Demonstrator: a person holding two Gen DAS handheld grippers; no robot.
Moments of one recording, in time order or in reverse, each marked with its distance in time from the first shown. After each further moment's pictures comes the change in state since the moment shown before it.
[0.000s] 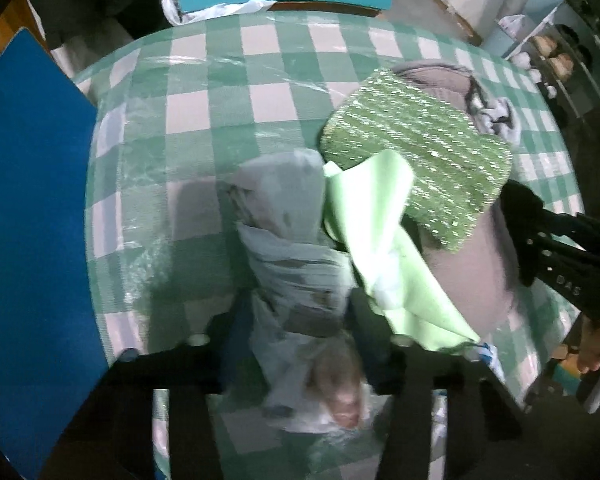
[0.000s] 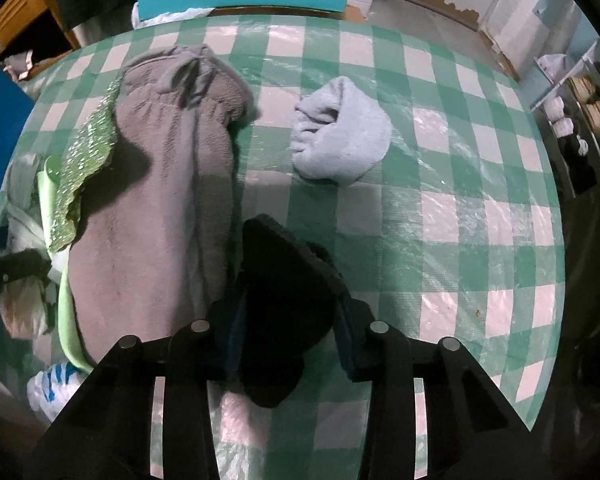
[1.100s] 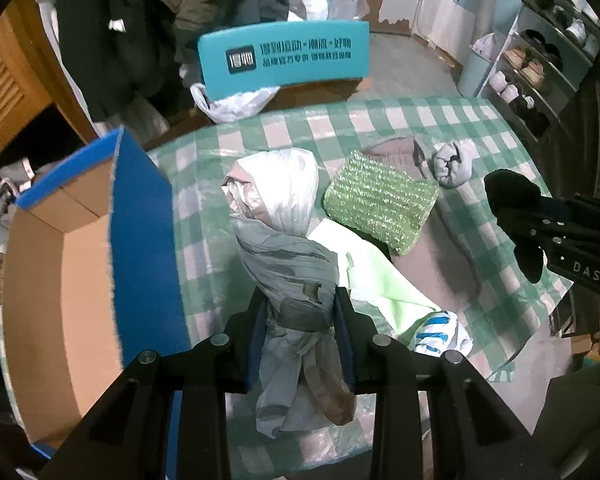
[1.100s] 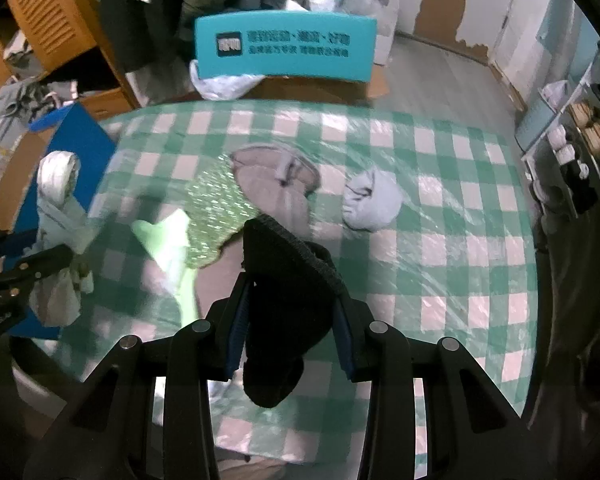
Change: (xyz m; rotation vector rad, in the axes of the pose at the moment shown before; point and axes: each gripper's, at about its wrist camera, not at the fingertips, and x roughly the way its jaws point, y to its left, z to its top) left arm -0.103 -0.014 -0.030 0.100 -0.225 0.106; right arm -0.104 0.034 0.002 -0.012 -0.151 0.099
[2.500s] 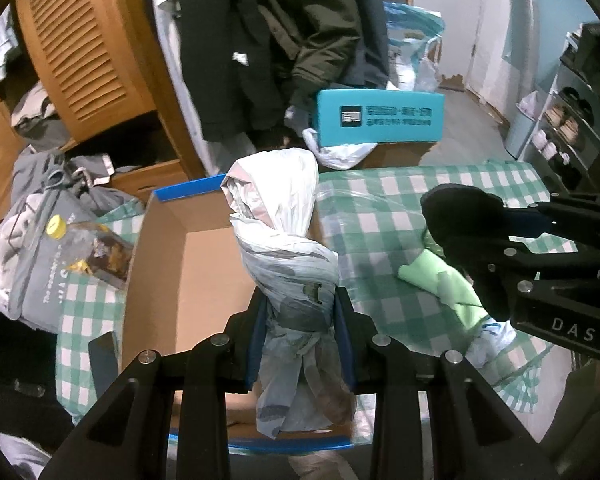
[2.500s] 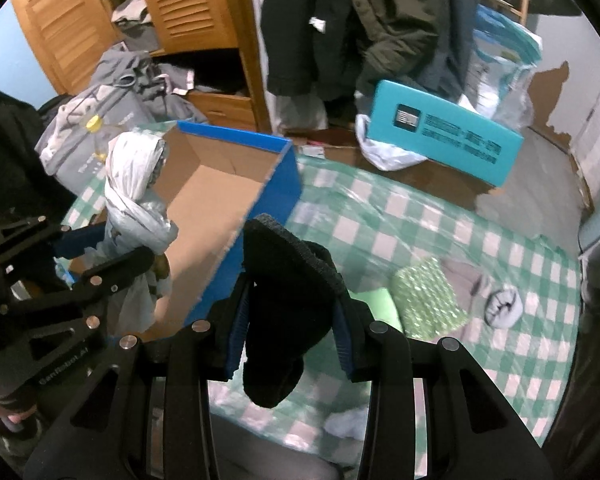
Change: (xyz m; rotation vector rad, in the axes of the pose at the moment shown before) left arm -0.096 0.108 -0.038 -0.137 -0.164 0.161; right arm -0.048 0.198 0.055 -0.262 -0.081 0.200
